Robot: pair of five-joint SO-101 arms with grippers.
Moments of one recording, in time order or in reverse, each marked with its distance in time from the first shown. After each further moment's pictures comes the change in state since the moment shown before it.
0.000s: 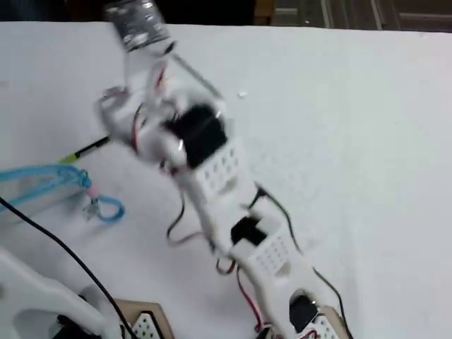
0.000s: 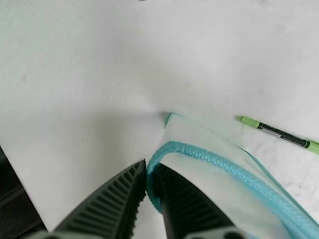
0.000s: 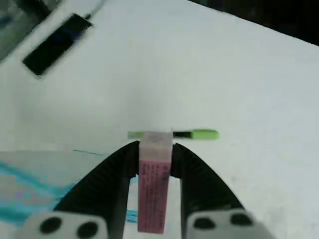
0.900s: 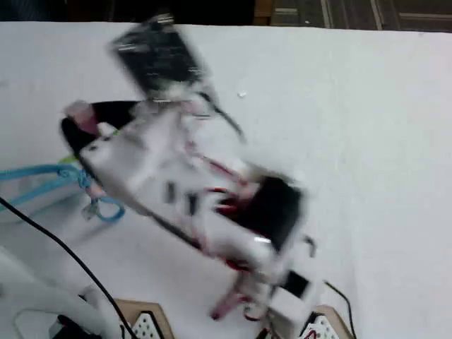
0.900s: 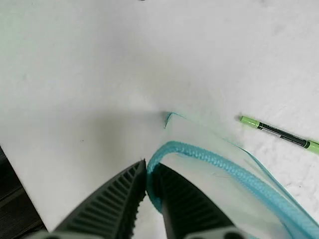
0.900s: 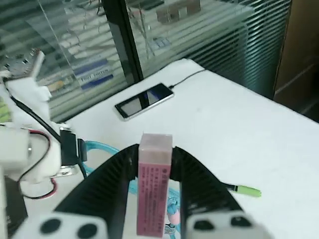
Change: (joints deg) left arm 0.0 0.0 0.0 0.0 0.0; right arm -7.5 -26.9 7.9 1.6 4.4
